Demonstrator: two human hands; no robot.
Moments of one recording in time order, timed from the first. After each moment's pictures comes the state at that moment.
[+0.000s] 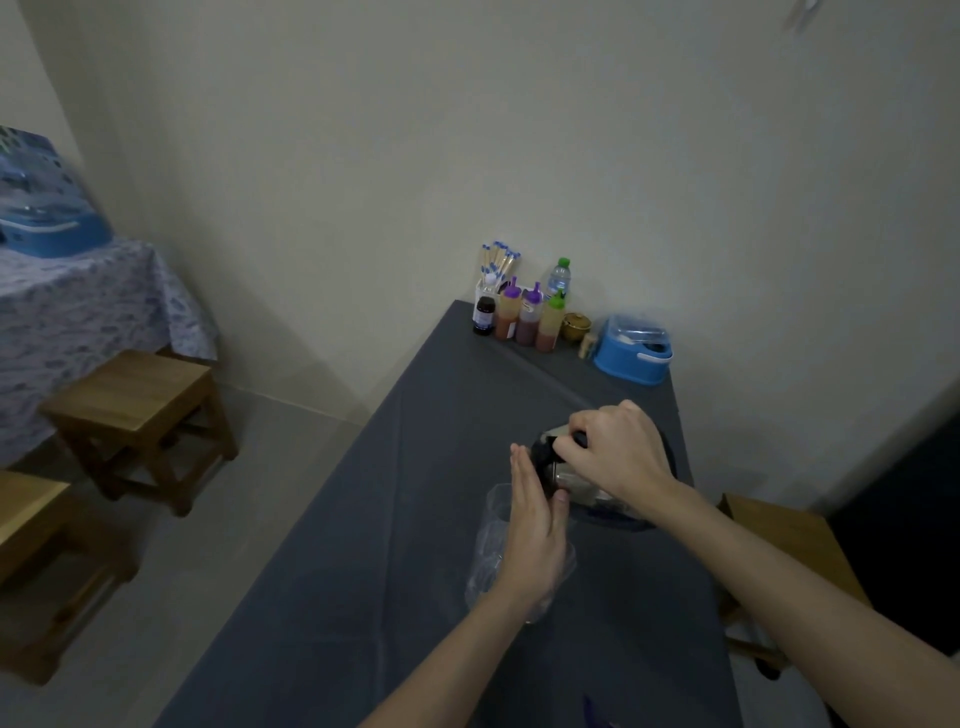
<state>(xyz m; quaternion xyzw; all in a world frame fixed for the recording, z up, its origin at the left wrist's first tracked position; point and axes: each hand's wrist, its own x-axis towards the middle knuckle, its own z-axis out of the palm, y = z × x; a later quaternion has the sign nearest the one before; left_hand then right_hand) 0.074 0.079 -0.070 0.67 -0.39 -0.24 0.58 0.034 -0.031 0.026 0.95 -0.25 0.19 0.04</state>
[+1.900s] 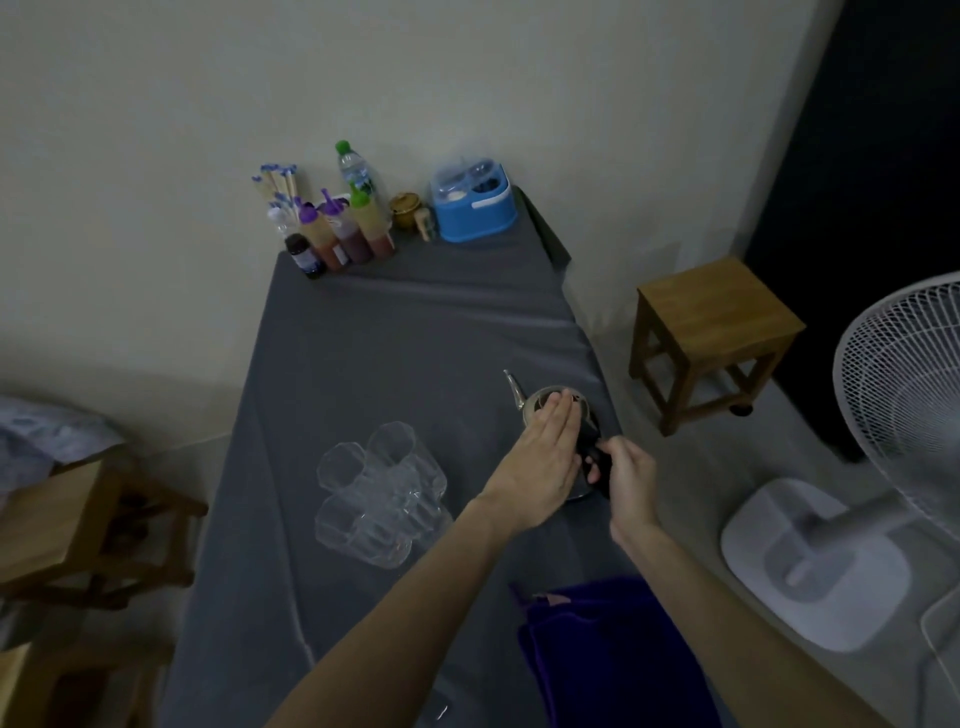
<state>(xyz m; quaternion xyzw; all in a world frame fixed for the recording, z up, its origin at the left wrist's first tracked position) -0.055 -0.048 -0.143 0.58 -0.81 -0.09 0.05 -0.181 -0.066 -0.191 0.32 -0.53 0.49 -0.61</state>
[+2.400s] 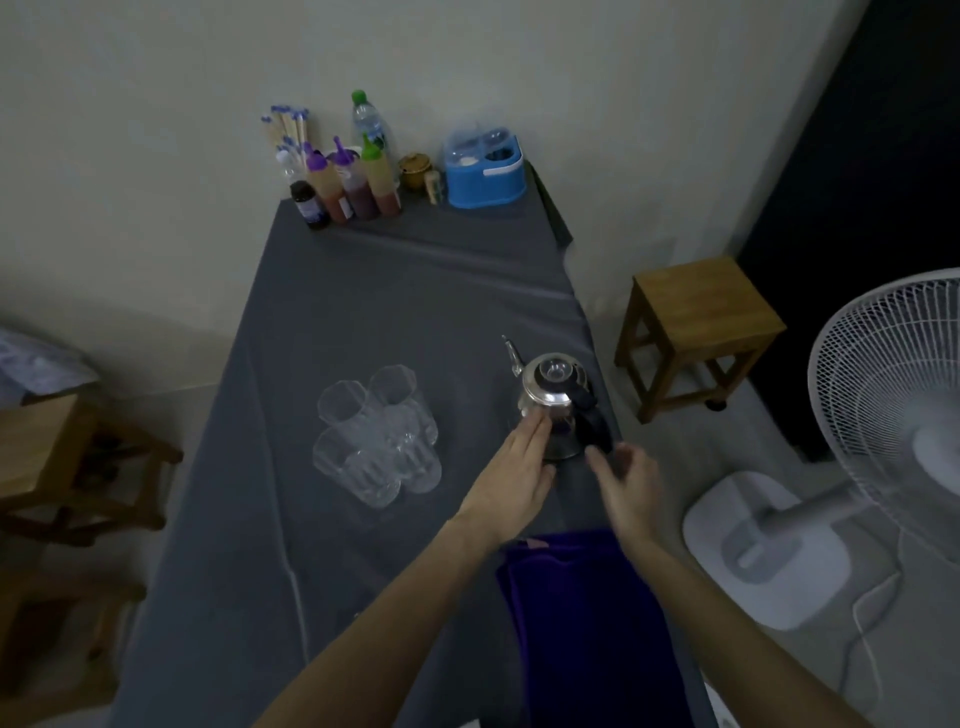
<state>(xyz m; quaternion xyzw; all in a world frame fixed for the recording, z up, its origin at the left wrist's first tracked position) -0.057 0.029 -0.172 0.63 -0.74 -0.16 0.17 -0.217 -0.017 -0.225 0.52 -0.65 0.31 -0.46</state>
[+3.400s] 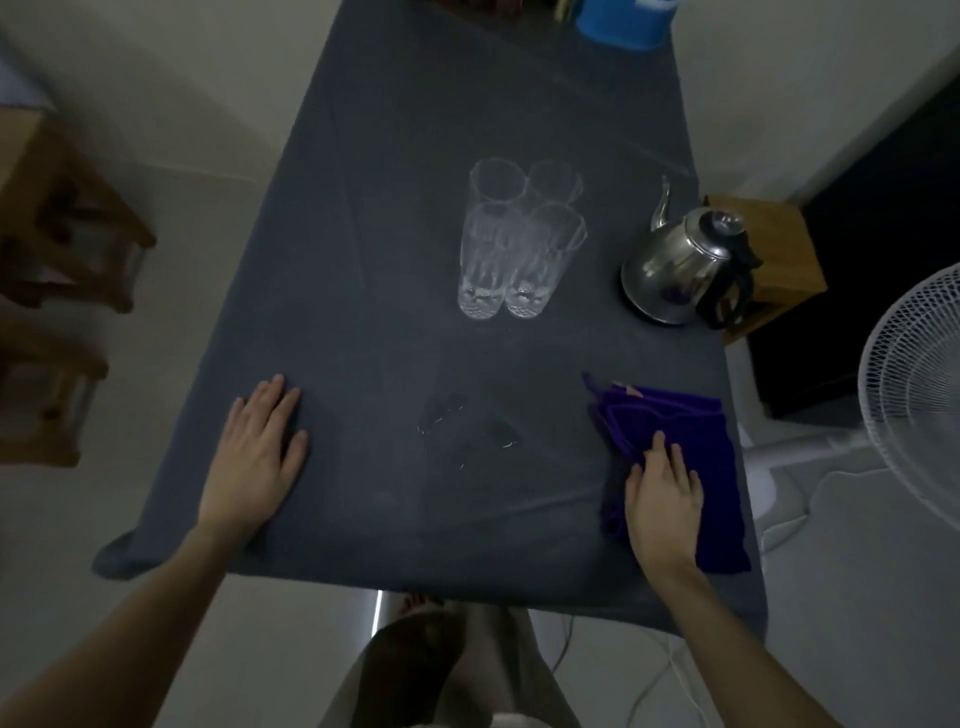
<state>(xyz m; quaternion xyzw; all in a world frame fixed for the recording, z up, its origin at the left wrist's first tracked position) 0.206 0.374 -0.291 0.85 -0.50 -0.11 0.09 -0.197 0.181 -0.286 0.78 -0.63 0.04 -0.03</state>
